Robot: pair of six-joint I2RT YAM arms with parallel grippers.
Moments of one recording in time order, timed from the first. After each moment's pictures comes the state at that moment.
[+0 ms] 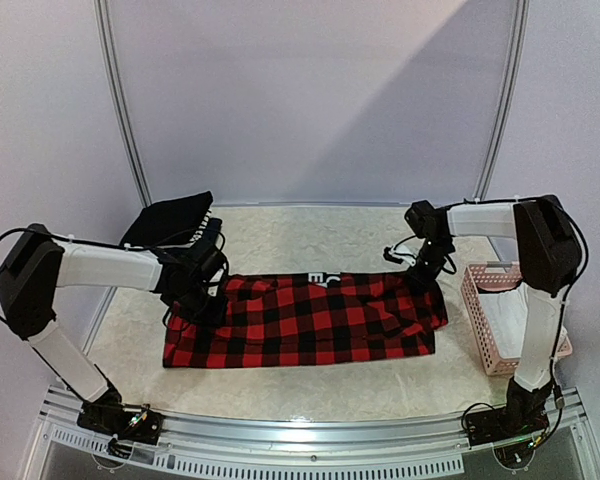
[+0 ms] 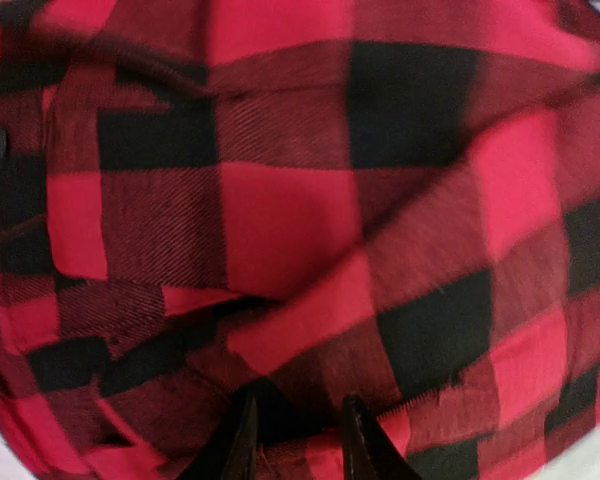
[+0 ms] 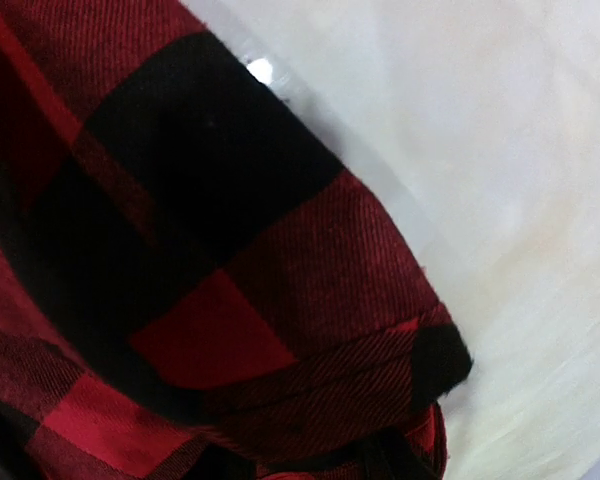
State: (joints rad) left arm -0.63 1.61 0.86 -0.49 -0.06 -0.44; right arm 0.37 2.01 1.39 -0.77 0.05 -0.49
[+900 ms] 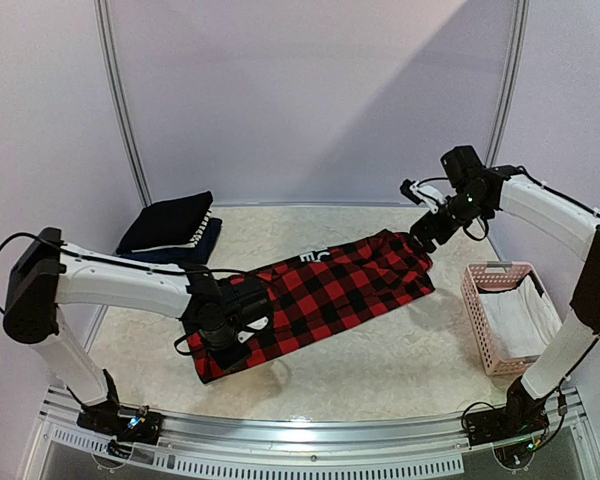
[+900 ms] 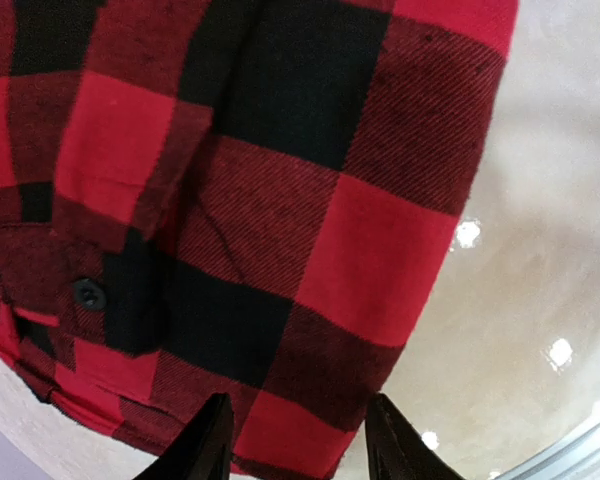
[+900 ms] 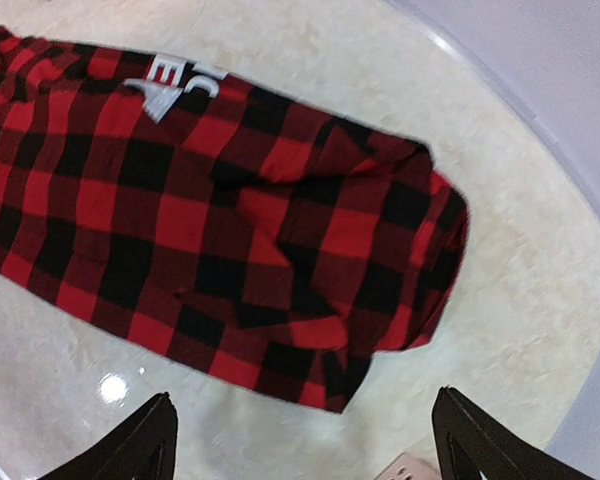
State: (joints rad) left arm -1.04 1.63 0.98 -0.83 -0.18 -0.18; right arm 0.34 1.64 1.47 -0.80 -0.15 -0.38
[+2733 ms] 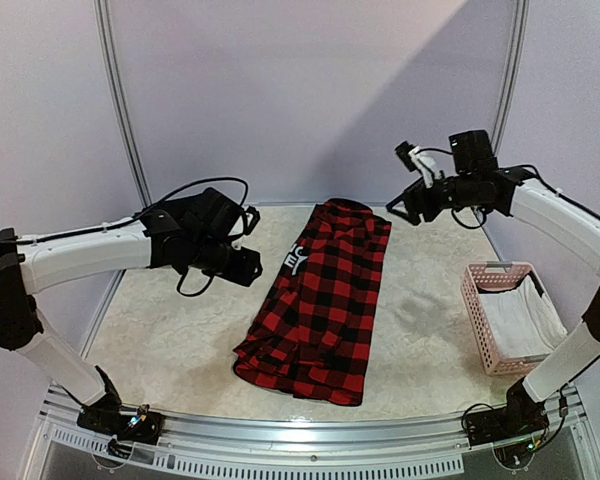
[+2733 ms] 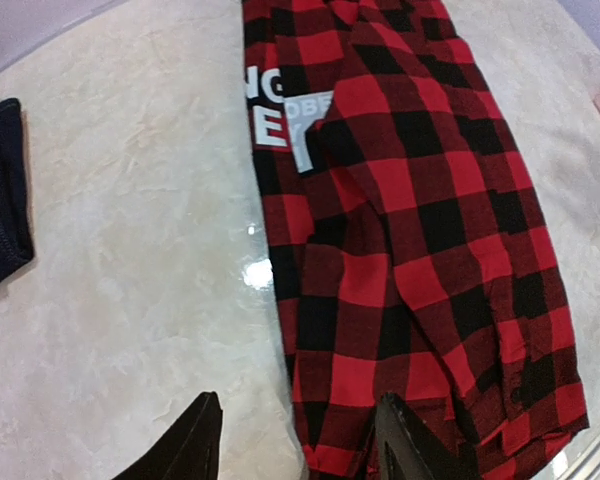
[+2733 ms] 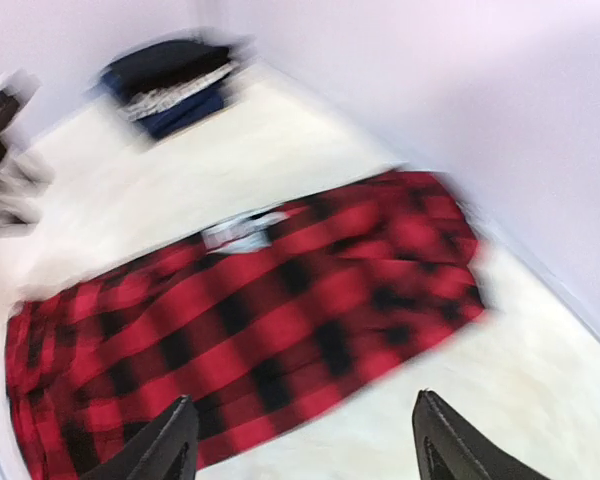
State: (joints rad) left arm -0.78 1.52 1.16 -0.53 -0.18 -0.30; right arm 0.40 1.53 1.39 -0.47 -0.34 -0.23
